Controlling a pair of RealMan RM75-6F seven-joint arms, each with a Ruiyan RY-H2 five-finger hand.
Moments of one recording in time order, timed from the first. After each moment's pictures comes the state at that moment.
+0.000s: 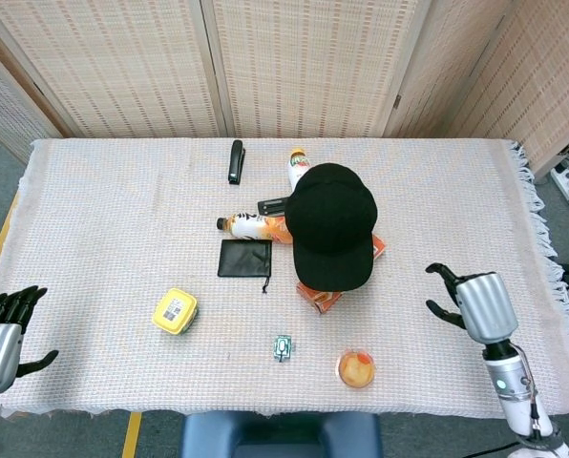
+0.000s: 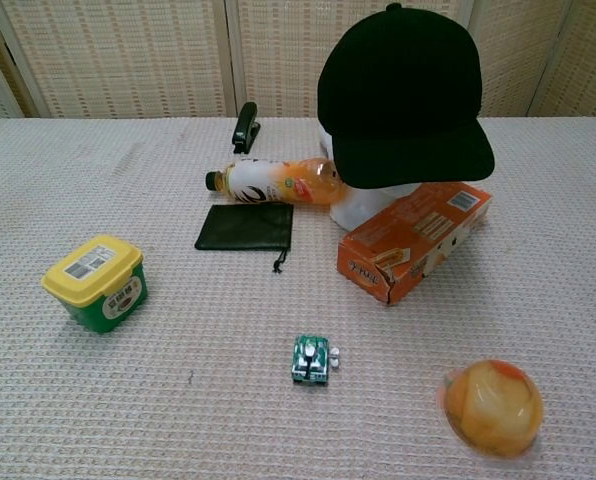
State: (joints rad) left arm -0.09 -1.11 -0.05 -1.67 1.46 1.48 0.14; right arm 0.27 -1.38 0.15 -1.41 -1.68 1.52 -0.06
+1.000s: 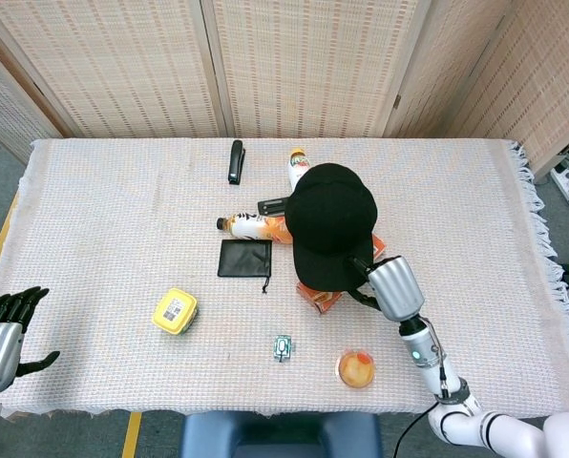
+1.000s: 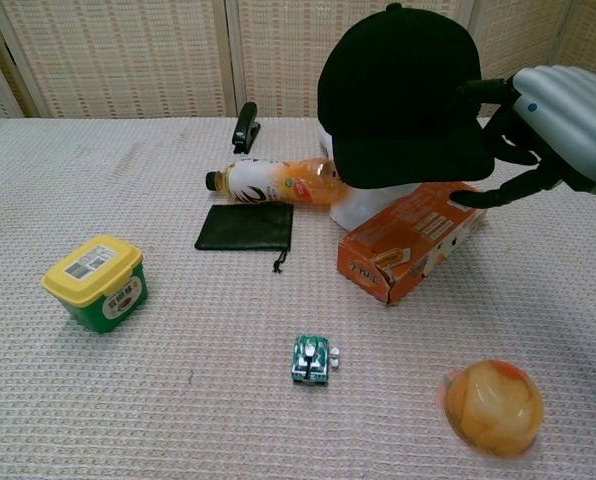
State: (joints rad) left arm -0.10 -1.09 -0.04 -1.67 1.45 1.44 0.10; right arm 0.50 -1.75 0.19 -1.08 -1.70 1.47 -0.03
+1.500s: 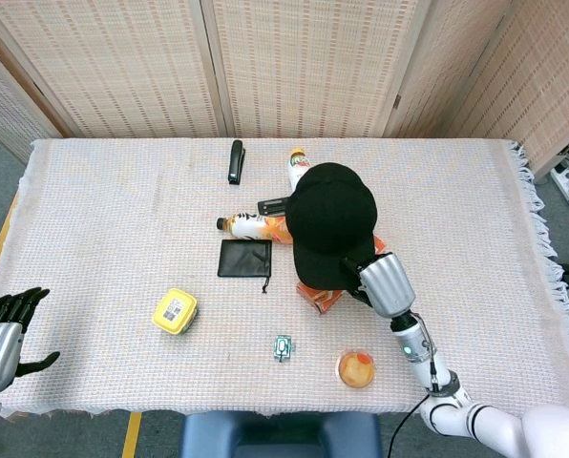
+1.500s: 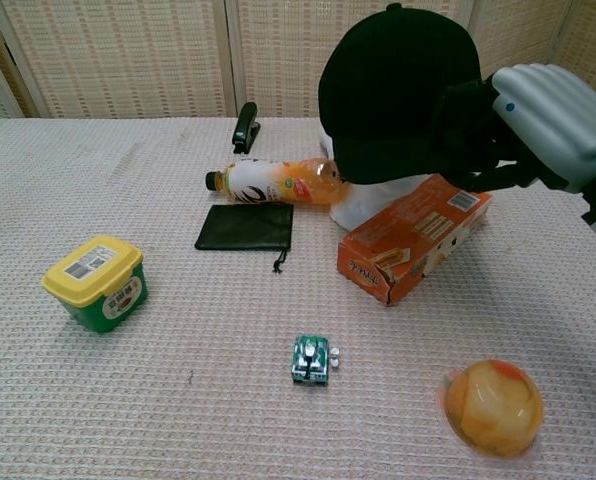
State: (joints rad) left arm -0.11 -1.09 -0.04 -1.67 1.45 1.43 0.08; right arm 0.54 -1.81 0.18 -0.96 -1.70 1.53 0.03
